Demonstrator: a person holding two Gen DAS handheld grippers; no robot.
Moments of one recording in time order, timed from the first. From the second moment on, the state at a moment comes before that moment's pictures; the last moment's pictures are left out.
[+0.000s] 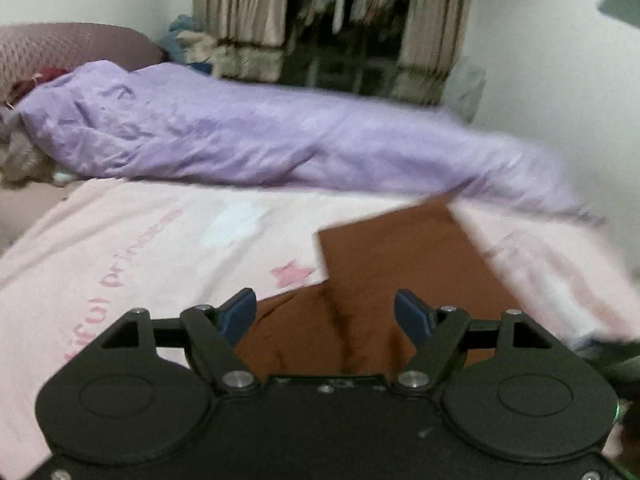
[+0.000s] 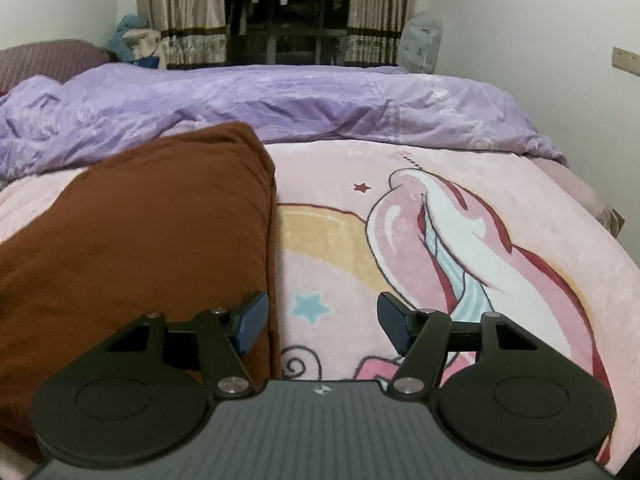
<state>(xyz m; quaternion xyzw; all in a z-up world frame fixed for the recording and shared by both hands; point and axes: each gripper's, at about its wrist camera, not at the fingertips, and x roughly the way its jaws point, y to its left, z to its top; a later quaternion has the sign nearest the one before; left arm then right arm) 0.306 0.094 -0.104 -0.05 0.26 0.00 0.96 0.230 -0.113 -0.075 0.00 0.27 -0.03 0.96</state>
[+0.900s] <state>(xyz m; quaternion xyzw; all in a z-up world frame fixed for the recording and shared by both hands) 0.394 0.086 -0.183 -0.07 0.27 0.04 0.96 0.335 -0.049 -0.102 0.02 0.26 0.07 0.96</state>
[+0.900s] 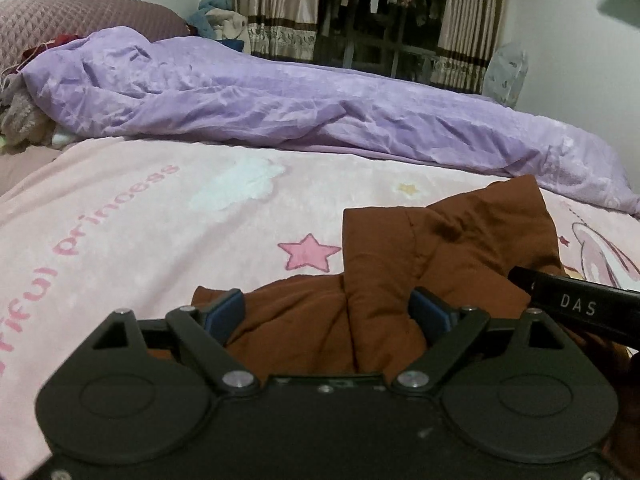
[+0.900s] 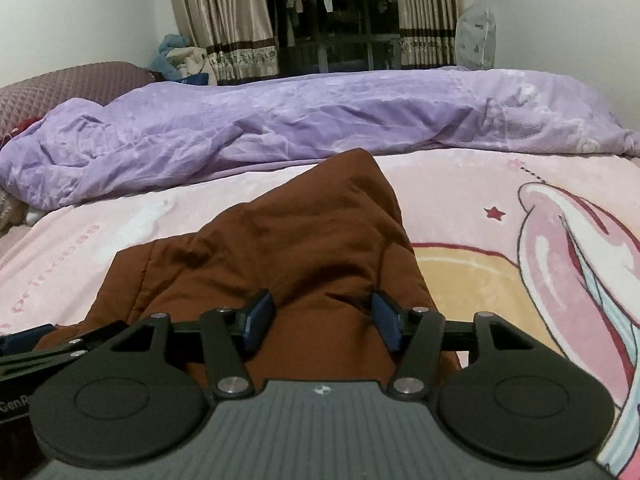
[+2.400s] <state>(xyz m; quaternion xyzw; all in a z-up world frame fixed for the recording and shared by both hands) 0.323 0.143 -0.158 -0.15 0.36 -0.02 0.92 0.267 -0.127 -0.078 0.05 0.30 0.11 0.95</state>
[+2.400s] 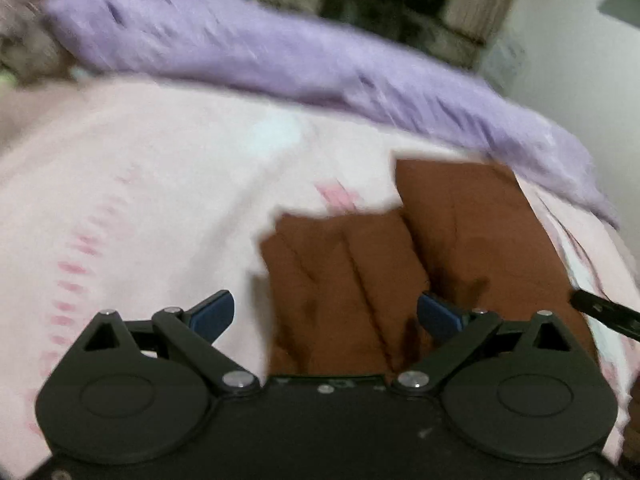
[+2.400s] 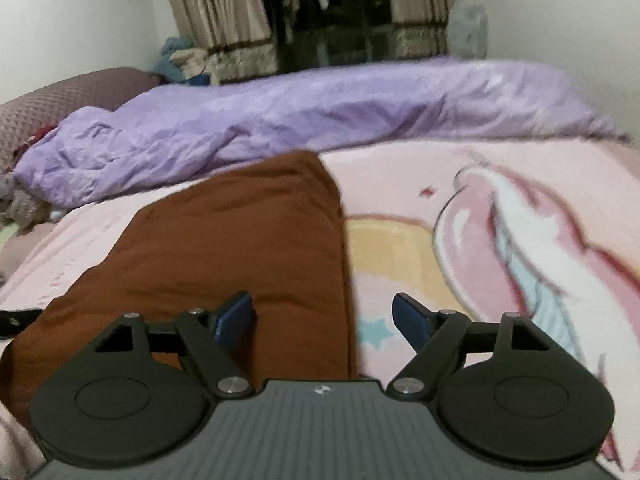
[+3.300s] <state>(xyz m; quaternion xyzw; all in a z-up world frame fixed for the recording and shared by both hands) 0.359 0.104 -0.167 -0.16 0.40 -0.05 0.90 0.319 -0.112 -0.062 0.06 0.36 0.24 0.90</state>
